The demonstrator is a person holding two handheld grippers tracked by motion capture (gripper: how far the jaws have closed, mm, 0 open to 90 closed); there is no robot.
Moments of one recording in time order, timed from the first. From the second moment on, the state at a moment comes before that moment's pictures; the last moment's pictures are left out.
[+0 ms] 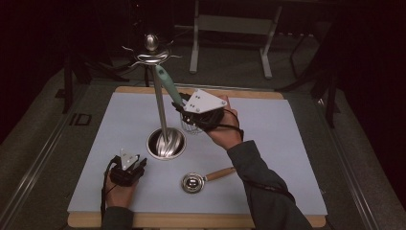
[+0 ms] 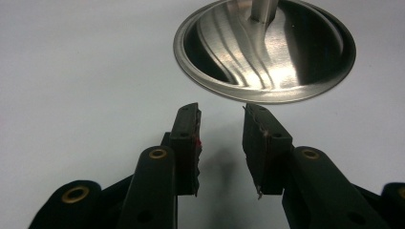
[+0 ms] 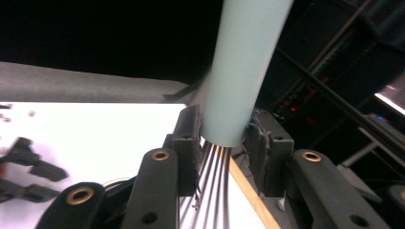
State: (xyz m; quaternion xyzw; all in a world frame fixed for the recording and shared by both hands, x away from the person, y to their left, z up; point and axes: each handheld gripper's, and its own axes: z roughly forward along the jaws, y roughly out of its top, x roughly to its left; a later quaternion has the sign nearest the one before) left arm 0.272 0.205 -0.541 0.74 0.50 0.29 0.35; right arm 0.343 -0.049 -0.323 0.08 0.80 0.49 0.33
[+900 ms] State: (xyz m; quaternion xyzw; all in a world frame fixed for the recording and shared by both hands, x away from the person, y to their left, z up) left arm 0.272 0.205 -0.541 0.74 0.50 0.29 0.35; right arm 0.350 -0.069 -0.327 0.08 0.83 0.51 0.23
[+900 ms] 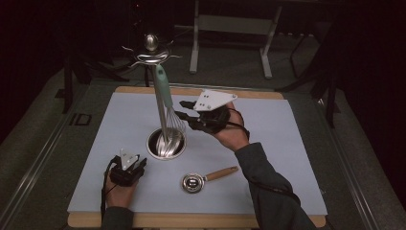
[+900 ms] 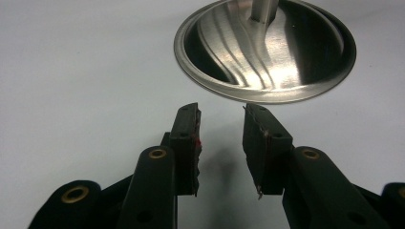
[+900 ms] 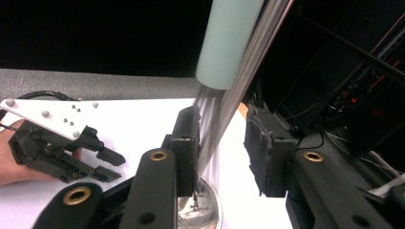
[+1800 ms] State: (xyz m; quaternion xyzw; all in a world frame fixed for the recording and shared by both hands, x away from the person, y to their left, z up) left arm 0.271 0.205 -0.540 0.73 0.50 0.29 0.35; right arm 0.362 -0.121 -0.360 0.14 0.86 0.46 0.16
